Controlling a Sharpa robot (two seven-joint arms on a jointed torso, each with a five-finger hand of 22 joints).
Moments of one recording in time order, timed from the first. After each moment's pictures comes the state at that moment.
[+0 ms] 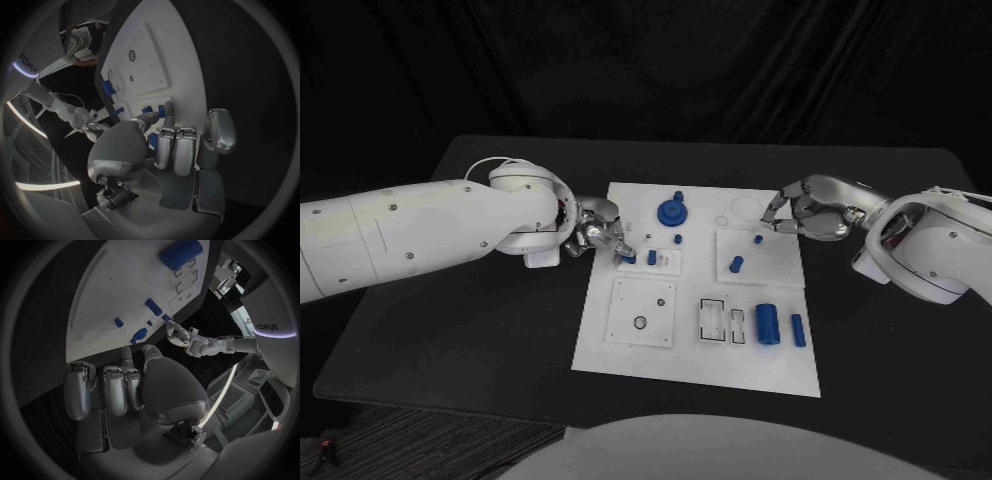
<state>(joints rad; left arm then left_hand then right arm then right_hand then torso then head) 1.38 -0.84 -0.21 1.55 -1.05 0.21 -0.36 1.02 0.05 0.37 0.05 0.47 0.97 0.07 0.19 1.05 1.46 0.01 1.57 1.31 1.47 -0.04 1.57 1.31 0.06 1.35 0.08 1.23 1.31 1.34 -1.00 -0.21 1.62 -1.25 -0.26 -0.01 1.29 0.13 -0.12 0.25 0.60 0.70 0.11 0.51 0.27 1.47 0.03 1.58 1.31 1.46 -0.03 1.57 1.31 0.02 1.47 0.08 1.48 1.31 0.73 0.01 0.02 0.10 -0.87</state>
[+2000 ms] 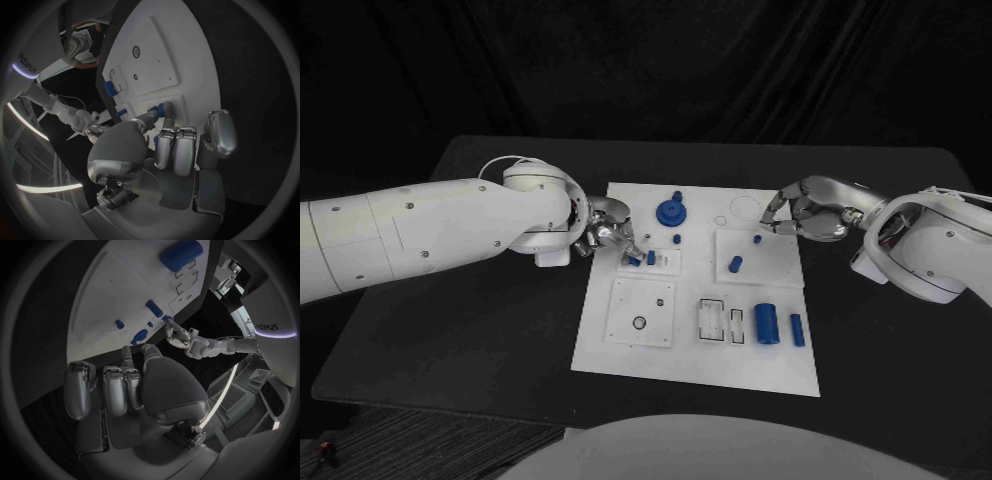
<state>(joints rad) 1.38 -0.80 -0.21 1.54 -1.05 0.22 -0.36 1.01 0.04 0.43 0.02 0.19 1.00 0.05 0.28 1.10 1.46 0.00 1.57 1.31 1.47 -0.04 1.57 1.31 0.06 1.36 0.06 1.24 1.31 1.34 -0.99 -0.21 1.62 -1.25 -0.25 -0.01 1.30 0.13 -0.11 0.24 0.60 0.71 0.11 0.51 0.26 1.47 0.03 1.57 1.31 1.46 -0.03 1.57 1.31 0.02 1.47 0.08 1.47 1.31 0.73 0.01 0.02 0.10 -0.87</state>
